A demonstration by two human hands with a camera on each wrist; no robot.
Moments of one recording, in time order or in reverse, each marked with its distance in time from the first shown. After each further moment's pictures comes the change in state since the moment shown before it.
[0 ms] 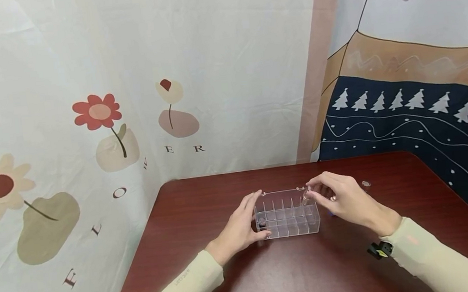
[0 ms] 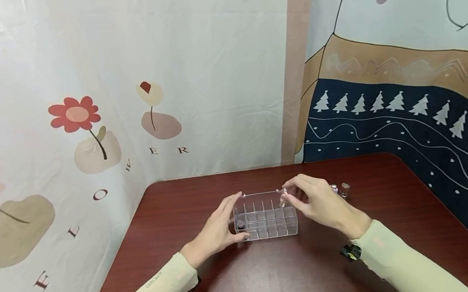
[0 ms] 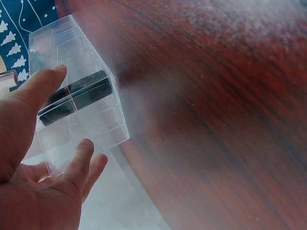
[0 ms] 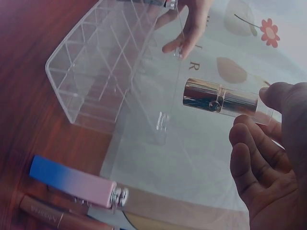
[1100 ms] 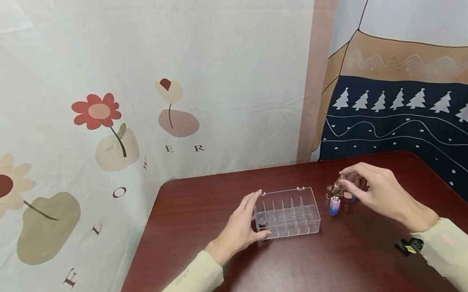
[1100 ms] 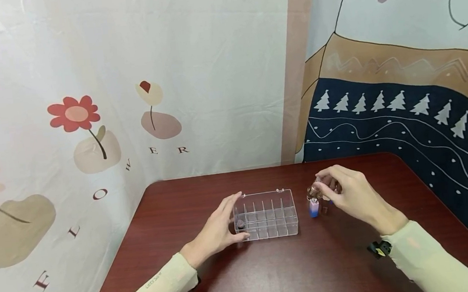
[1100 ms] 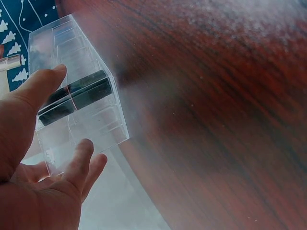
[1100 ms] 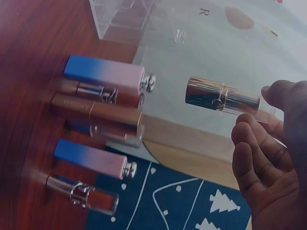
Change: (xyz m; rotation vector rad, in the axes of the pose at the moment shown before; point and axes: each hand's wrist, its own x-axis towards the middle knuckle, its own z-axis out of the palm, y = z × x) left_hand 0.000 -0.001 0.001 -0.009 0.000 -0.012; right_hand -0.028 0.033 -0.049 -0.185 0.110 0.068
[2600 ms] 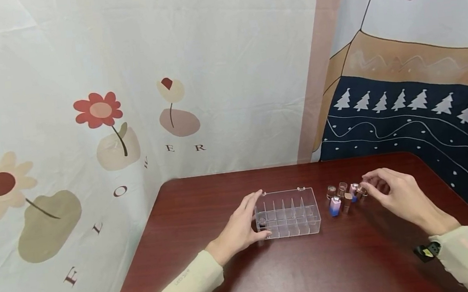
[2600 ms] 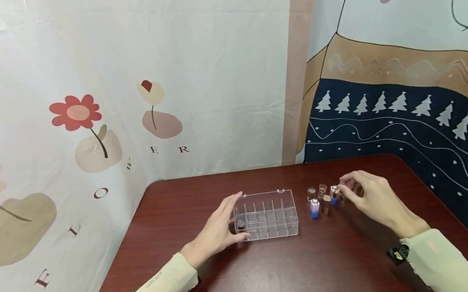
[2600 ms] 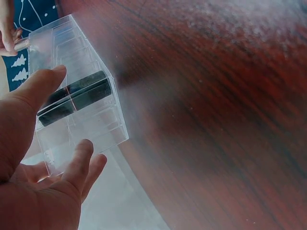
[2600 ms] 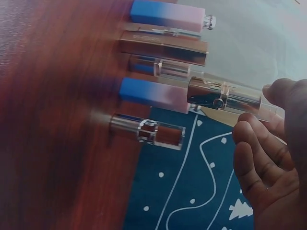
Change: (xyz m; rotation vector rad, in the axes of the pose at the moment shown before) left_hand 0.000 0.000 0.001 -0.006 0.001 0.006; right_hand -0.041 0.042 -0.013 -0.100 -0.039 0.157
